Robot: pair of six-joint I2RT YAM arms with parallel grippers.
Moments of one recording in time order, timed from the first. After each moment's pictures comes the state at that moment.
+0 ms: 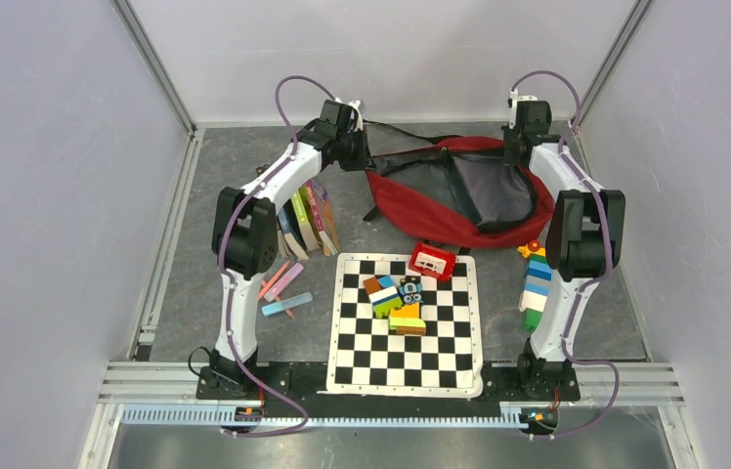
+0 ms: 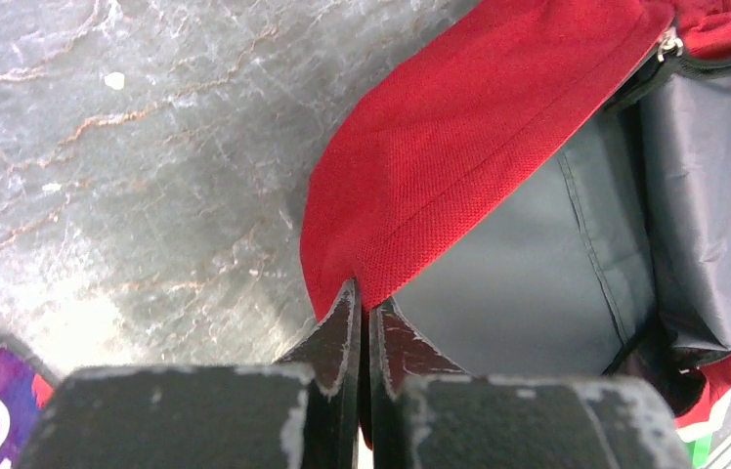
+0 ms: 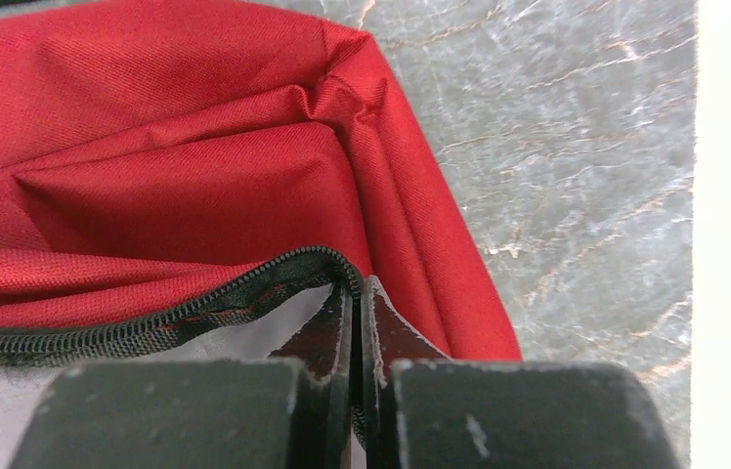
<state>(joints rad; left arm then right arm) -0.40 2.18 1.89 -0.47 0.24 -0.41 -0.01 2.01 1.63 -0.35 0.18 -0.08</state>
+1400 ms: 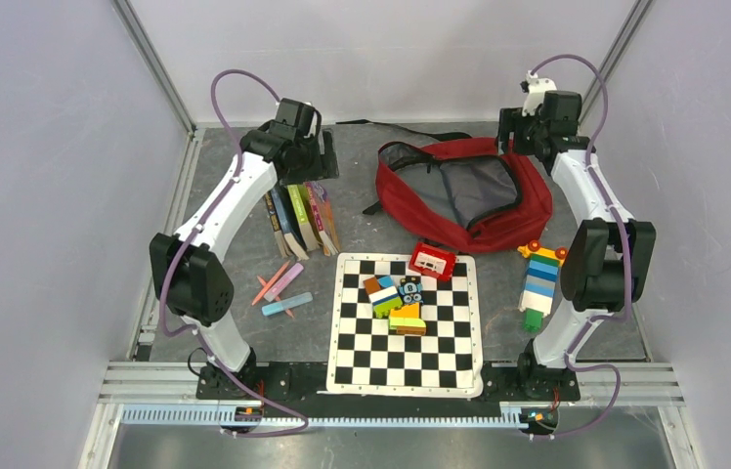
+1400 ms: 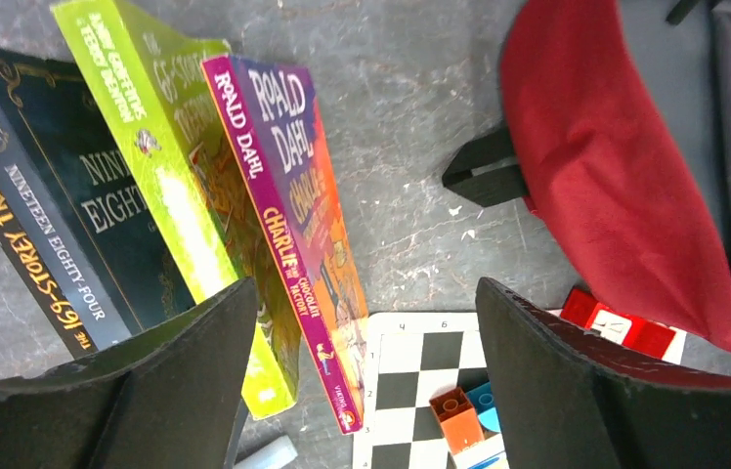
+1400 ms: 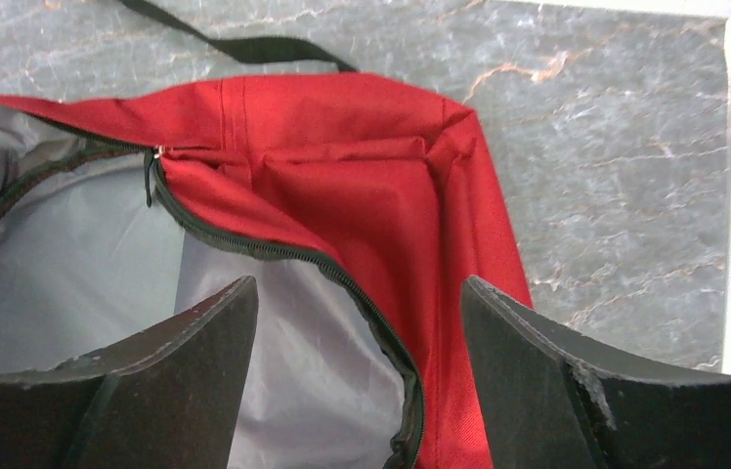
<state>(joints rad) -0.37 1.74 1.69 -0.82 -0.09 -0.42 -0.06 1.78 1.54 -0.30 -0.16 -0.08</state>
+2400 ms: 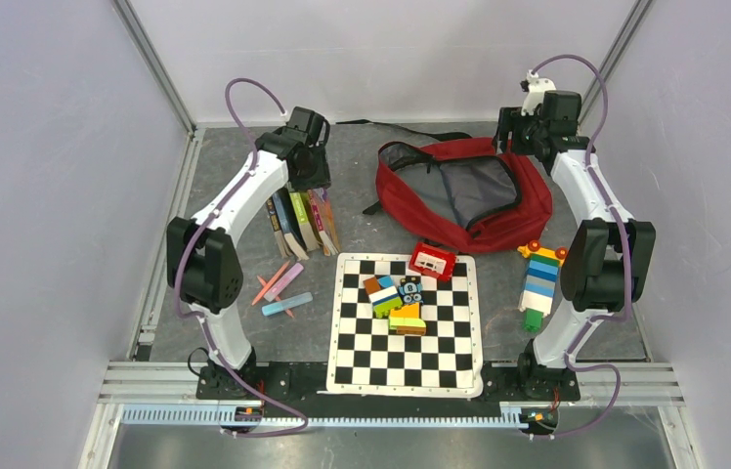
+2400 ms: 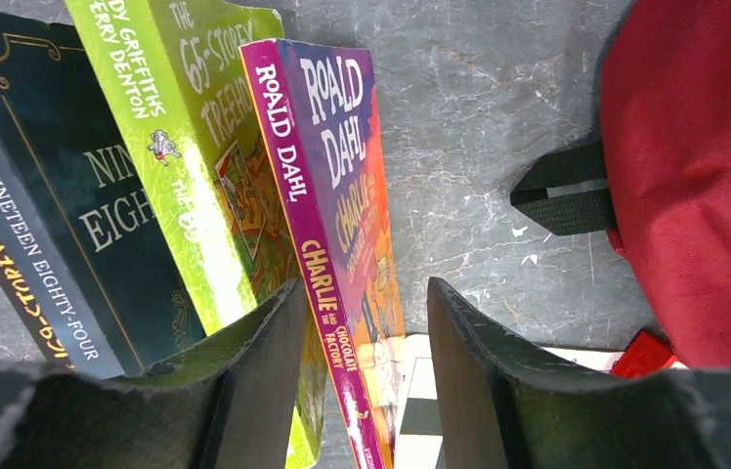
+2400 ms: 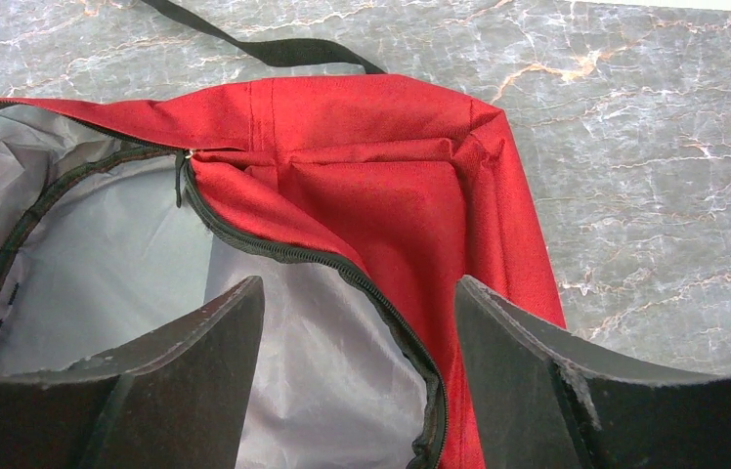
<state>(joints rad) -0.37 1.83 1.66 -0.84 -0.18 -0.46 -0.06 1.79 1.52 -0.31 -0.20 -0.04</state>
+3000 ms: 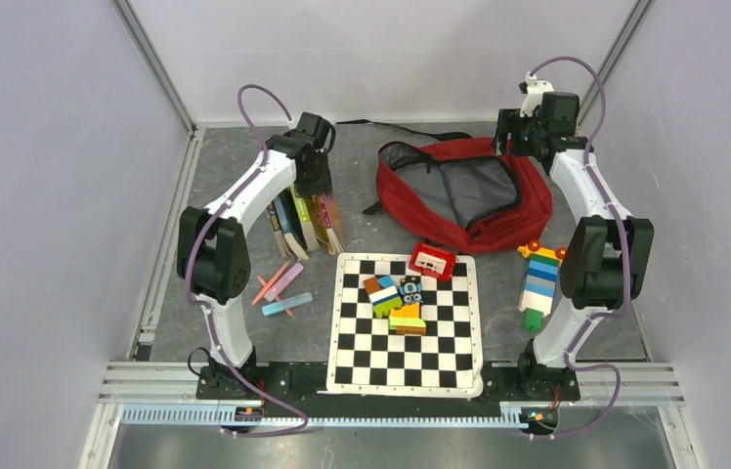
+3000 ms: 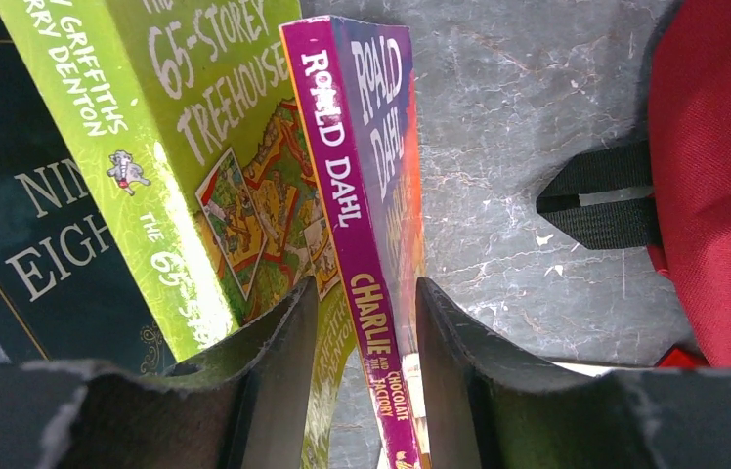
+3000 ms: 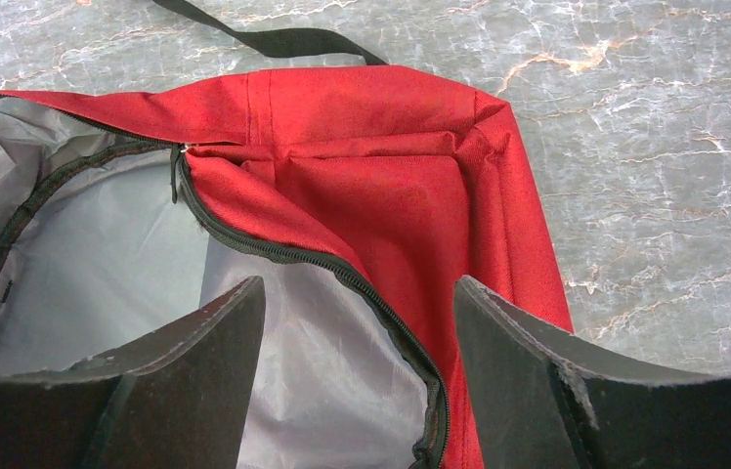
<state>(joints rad) -0.37 1.91 1.67 -0.83 -0.18 -0.47 -0.06 1.80 1.52 -0.31 -0.21 -0.04</state>
